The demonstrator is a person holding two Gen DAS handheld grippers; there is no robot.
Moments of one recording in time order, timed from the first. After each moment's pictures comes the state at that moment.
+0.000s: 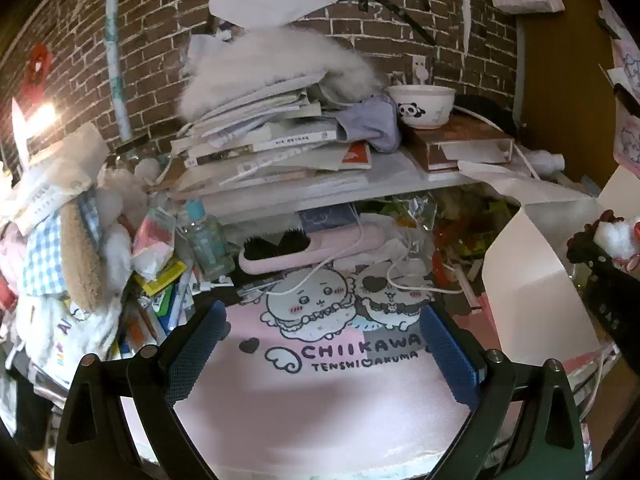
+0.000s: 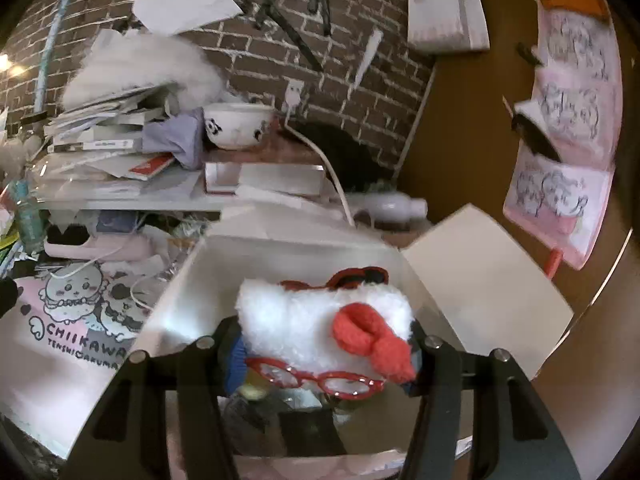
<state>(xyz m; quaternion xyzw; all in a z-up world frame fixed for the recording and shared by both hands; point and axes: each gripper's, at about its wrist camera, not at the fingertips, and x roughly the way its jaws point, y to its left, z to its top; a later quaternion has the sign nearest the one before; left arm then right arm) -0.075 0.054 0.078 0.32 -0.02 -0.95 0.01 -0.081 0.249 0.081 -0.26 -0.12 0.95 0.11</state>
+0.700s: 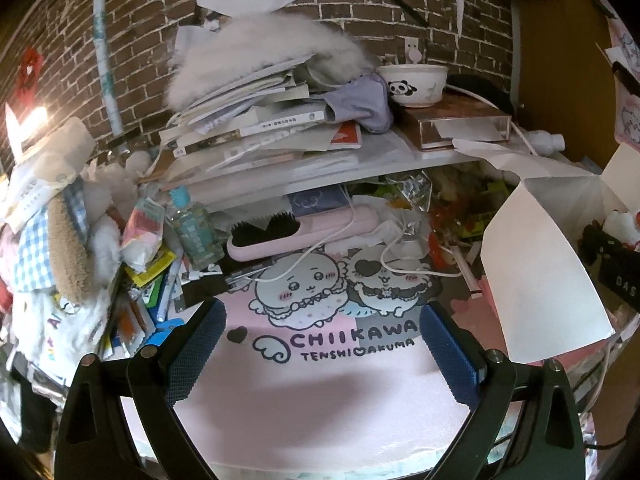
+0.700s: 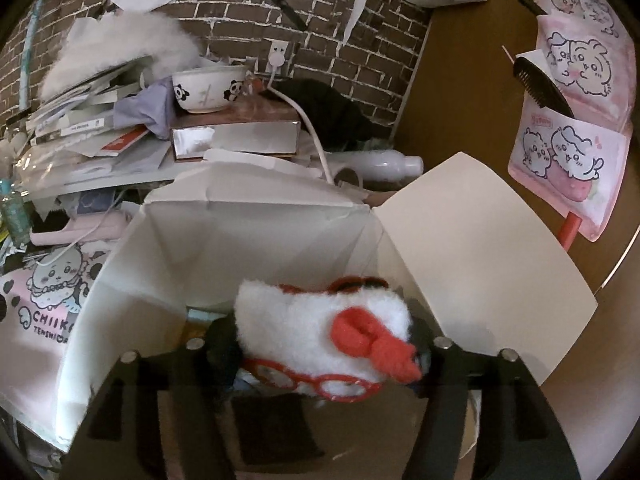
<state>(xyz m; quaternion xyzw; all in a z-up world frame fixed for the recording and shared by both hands) -0.081 0.067 0.064 0.34 -0.04 -0.94 0.01 -0.101 0.289 0.071 -0.32 -0.10 0.94 0.11</state>
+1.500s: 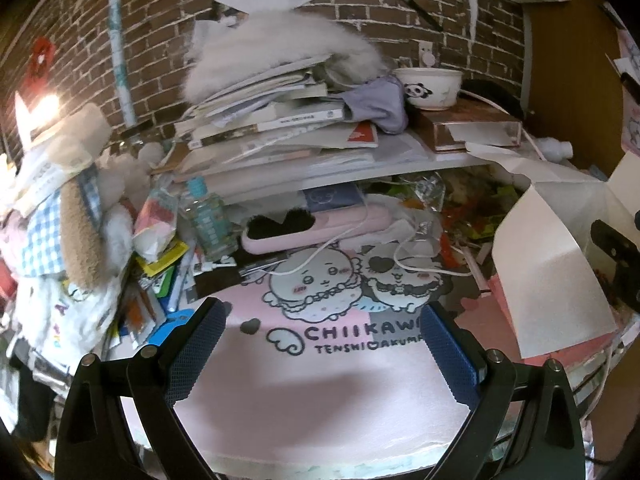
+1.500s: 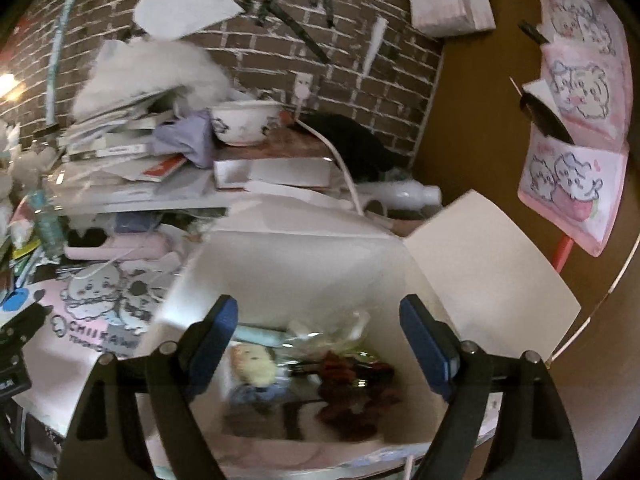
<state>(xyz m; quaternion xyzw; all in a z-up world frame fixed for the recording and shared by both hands) -0.072 0.051 0.064 0.33 -0.02 -0.94 0.03 -0.075 0.257 0.087 -0.27 -0.09 0.96 0.06</state>
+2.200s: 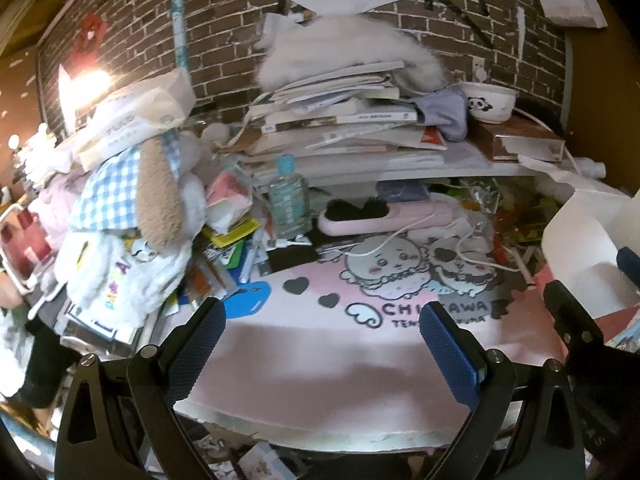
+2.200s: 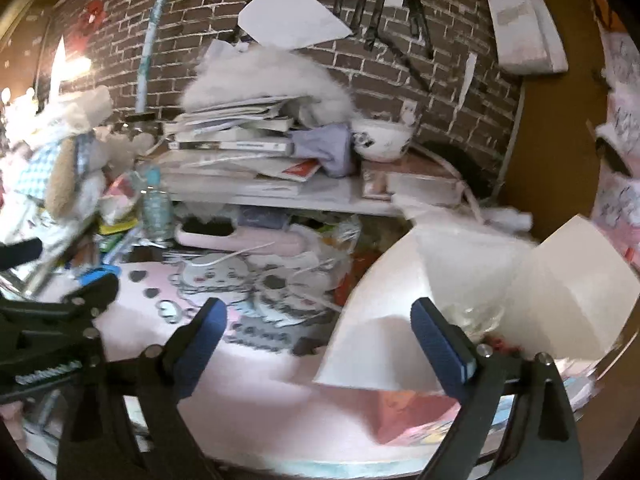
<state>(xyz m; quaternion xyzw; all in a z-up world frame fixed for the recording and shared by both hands) -0.035 -0.006 0.059 0.32 0.00 -0.94 0.10 -0.034 0.145 0.057 -0.25 -0.10 0.96 -0.07</state>
